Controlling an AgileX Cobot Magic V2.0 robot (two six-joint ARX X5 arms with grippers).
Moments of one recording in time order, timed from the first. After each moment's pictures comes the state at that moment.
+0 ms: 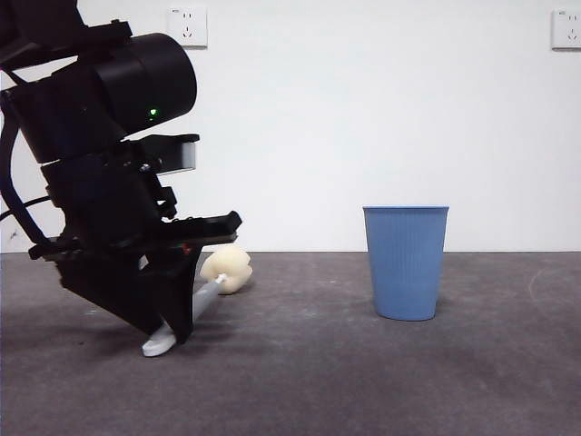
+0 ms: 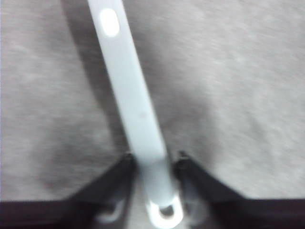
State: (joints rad) left arm -0.63 1.61 0.83 -0.27 -0.05 -0.31; right arm 0.05 0.66 0.87 -1.06 -0.62 -0.10
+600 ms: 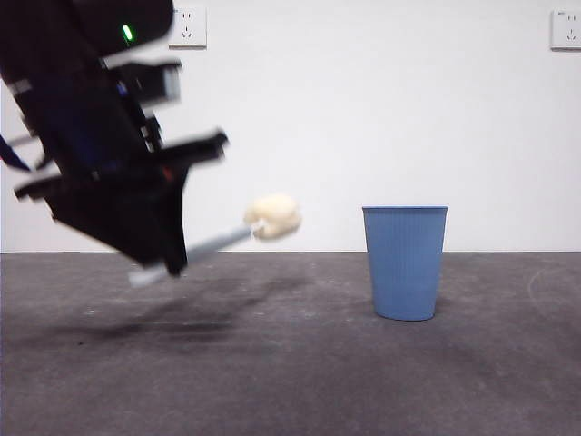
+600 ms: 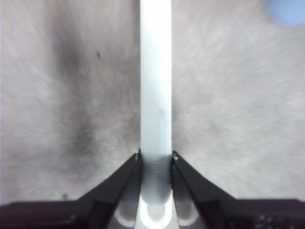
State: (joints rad) left arm -0.63 1.40 0.83 -0.37 -0.04 -0.30; right arm 0.08 0.74 0.87 -0.99 -0.63 -0.05
